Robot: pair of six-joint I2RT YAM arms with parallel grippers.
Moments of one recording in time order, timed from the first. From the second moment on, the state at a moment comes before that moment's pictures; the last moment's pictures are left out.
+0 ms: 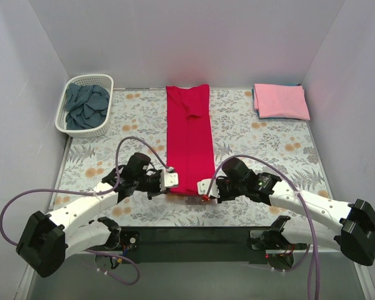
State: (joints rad) left arm -0.65 1.03 0.50 -0.33 0.58 0.69; right arm 0.94 1.06 0.61 -0.43 -0.32 -0.79
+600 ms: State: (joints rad) left arm -0.38 1.46 0.89 -0.25 0.68 0.85; right arm 0.61 1.42 0.98 -0.45 -0.40 -1.04
